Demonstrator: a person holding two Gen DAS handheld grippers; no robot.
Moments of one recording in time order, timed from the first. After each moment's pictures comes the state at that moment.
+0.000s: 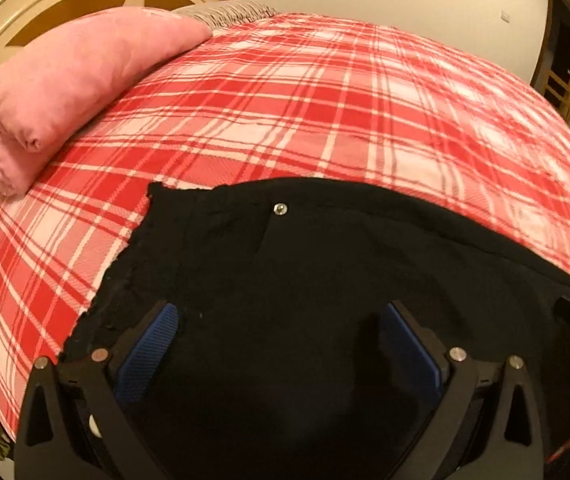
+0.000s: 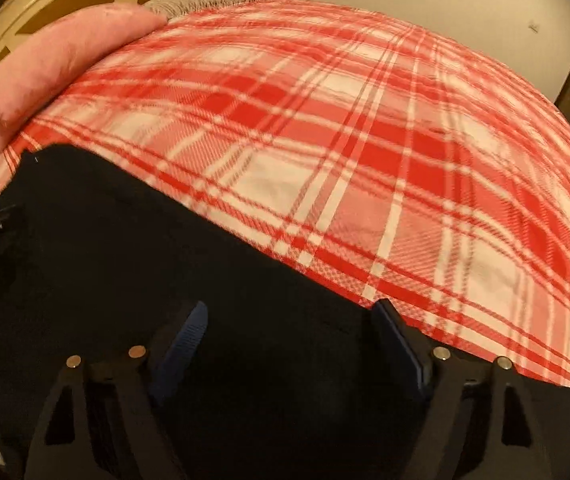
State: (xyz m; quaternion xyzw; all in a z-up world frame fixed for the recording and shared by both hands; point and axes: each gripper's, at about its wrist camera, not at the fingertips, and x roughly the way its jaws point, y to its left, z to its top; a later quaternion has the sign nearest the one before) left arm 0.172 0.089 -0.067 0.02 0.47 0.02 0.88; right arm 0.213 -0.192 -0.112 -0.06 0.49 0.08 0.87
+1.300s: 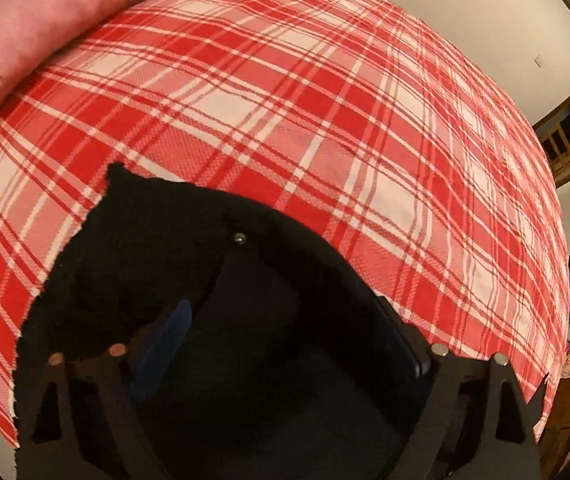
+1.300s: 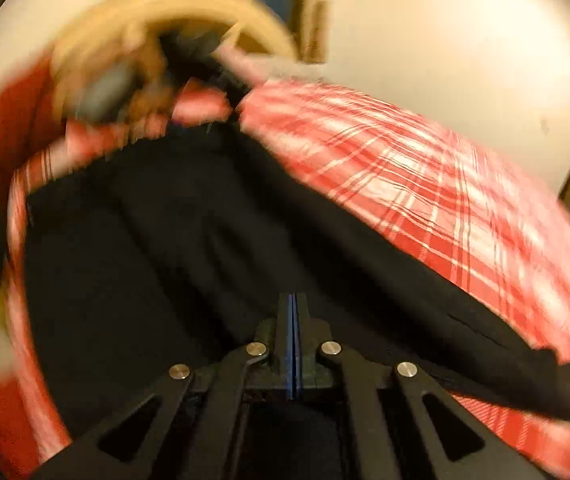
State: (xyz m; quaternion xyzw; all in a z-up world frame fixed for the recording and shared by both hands) left arm 0.228 0.104 -0.048 -0.15 0.57 -0.01 0.81; right arm 0.014 -0.141 -0.061 -0.04 0.34 0.14 0.93
